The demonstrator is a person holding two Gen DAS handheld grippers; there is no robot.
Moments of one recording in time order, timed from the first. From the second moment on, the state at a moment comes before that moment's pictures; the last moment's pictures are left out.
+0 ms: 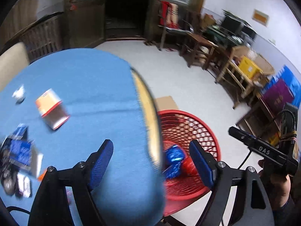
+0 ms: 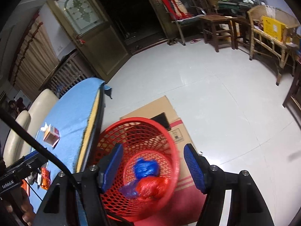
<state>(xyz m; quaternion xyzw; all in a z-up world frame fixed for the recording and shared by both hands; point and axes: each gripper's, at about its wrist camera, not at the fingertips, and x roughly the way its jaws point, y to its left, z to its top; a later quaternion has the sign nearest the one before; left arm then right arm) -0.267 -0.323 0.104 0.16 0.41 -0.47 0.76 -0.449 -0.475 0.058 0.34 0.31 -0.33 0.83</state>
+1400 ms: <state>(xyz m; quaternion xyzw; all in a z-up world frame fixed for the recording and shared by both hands) -0.110 -0.084 0.068 -0.05 0.46 -0.23 0.86 -0.170 -0.222 0.030 0.17 0.47 -0.03 0.87</state>
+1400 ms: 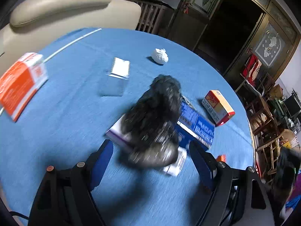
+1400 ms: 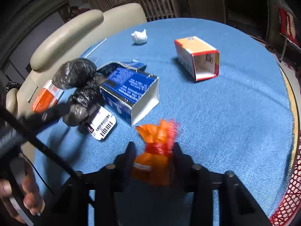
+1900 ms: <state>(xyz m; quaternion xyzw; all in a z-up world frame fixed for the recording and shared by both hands) -0.107 -0.084 0.066 -0.03 0.46 -0.22 0.86 -0.173 -0.224 0.029 0.17 0.45 -0.02 0.87</state>
